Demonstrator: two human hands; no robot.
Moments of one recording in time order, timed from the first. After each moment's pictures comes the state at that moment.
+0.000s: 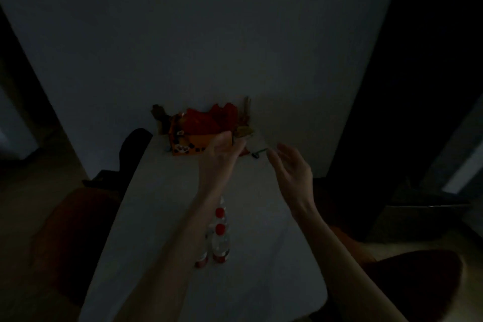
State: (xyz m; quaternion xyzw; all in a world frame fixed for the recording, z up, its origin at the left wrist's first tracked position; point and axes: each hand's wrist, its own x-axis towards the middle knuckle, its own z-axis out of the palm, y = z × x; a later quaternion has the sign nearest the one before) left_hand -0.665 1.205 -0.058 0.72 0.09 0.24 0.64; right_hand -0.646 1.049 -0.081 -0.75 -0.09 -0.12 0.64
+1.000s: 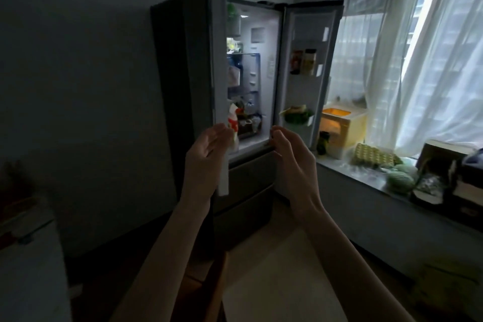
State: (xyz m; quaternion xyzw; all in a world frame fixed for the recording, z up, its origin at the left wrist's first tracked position) left_hand -0.656 0.552 0.054 0.65 -0.23 0.06 0.72; right_hand -0.720 0.409 0.045 -0.67 -0.02 -0.38 0.63
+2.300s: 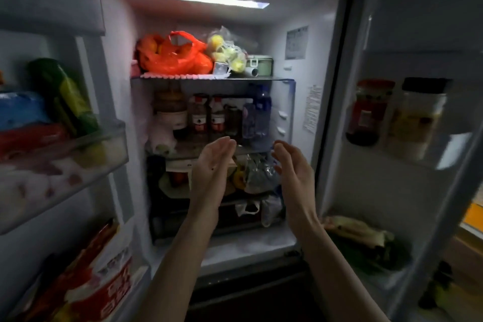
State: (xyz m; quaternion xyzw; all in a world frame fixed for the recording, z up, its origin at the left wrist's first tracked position) left_hand -0.019 0.041 0.063 0.64 -0.06 0.22 0.73; right_hand -0.019 -0.099 0.052 -0.67 -0.10 -0.28 0.68
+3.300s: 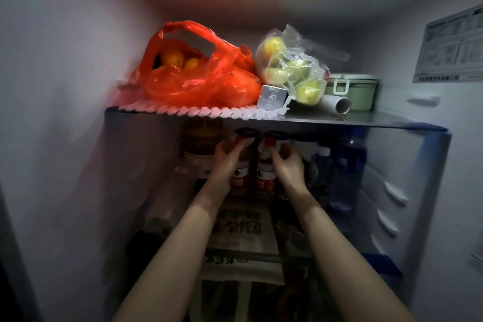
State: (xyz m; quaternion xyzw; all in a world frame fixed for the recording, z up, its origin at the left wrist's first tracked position) left_hand 0.451 0.133 0.081 0.61 0.07 0.28 0.73; right_hand 0.506 -0.002 0.068 -0.75 -0.13 -0.16 0.63
